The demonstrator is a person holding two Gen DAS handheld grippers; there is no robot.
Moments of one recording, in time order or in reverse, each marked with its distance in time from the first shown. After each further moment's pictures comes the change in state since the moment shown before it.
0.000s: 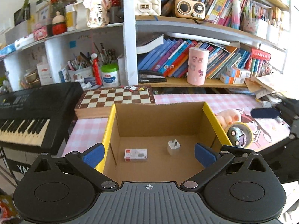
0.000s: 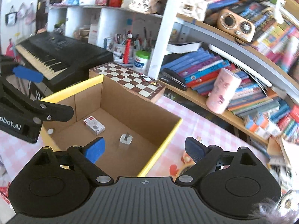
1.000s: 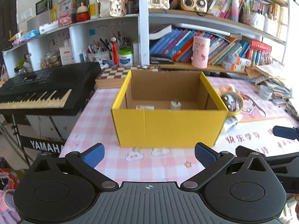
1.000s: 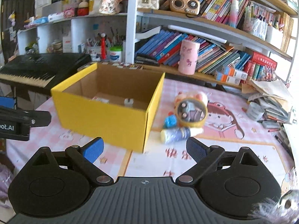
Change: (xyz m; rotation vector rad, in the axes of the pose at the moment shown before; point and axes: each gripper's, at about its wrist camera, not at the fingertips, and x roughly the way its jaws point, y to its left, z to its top) left arm -0.085 -0.016 -0.092 -0.041 0.036 0.073; right arm -0.096 0.072 -0.095 0.284 0.001 -0.157
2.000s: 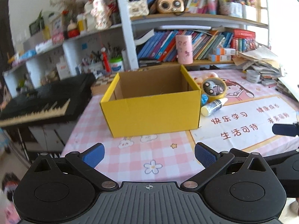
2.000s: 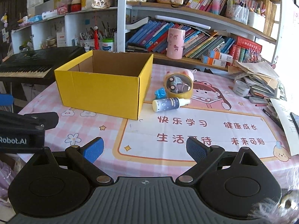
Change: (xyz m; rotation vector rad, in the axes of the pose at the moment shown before) left arm -0.042 -0.048 -0.043 0.151 -0.072 0.029; right arm -0.048 0.003 -0.055 0.061 0.029 -0.058
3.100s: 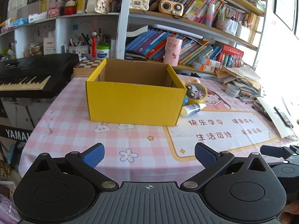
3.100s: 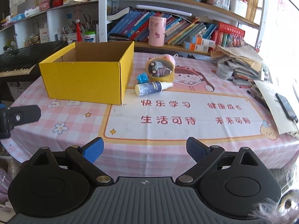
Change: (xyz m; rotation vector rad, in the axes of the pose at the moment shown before) left arm 0.000 0.032 -0.027 -0.204 0.011 -0.219; right arm -0.009 -0.009 -0.018 0.079 0.064 -0.088
